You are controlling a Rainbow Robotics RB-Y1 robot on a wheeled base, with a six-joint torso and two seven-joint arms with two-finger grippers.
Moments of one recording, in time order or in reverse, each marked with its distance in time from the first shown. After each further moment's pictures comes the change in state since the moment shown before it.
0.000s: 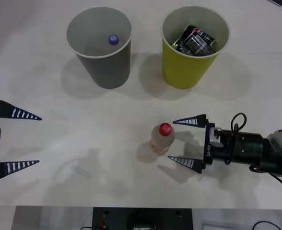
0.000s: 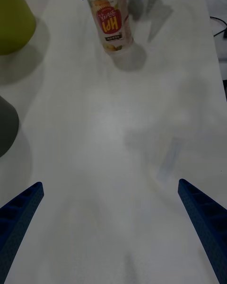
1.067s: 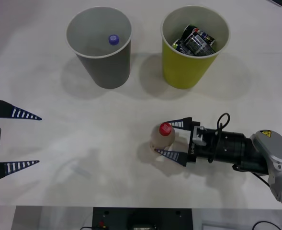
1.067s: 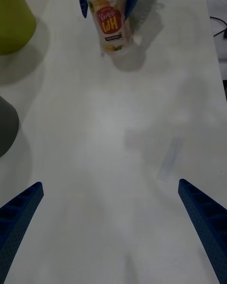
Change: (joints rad) right arm -0.019 0.070 0.034 0.000 0.026 0.078 -0.002; left arm 0.000 0.000 0.000 0.000 0.000 0.000 0.000
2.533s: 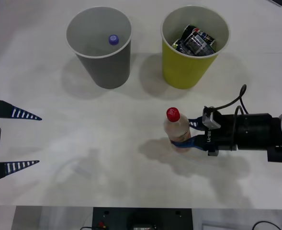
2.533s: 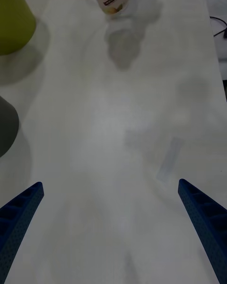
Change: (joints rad) right arm 0.106 -0.163 -0.079 -0.570 0.395 0.000 -0.773; left arm 0.000 0.000 0.000 0.000 0.000 0.000 0.000
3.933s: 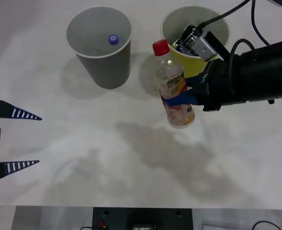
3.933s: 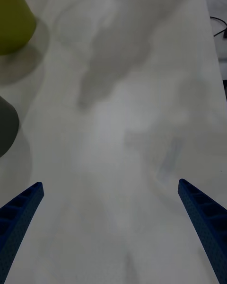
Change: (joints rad) right arm -0.462 -0.472 0.296 -0.378 0.026 0.155 -1.171; left arm 0.000 0.000 0.000 0.000 0.000 0.000 0.000
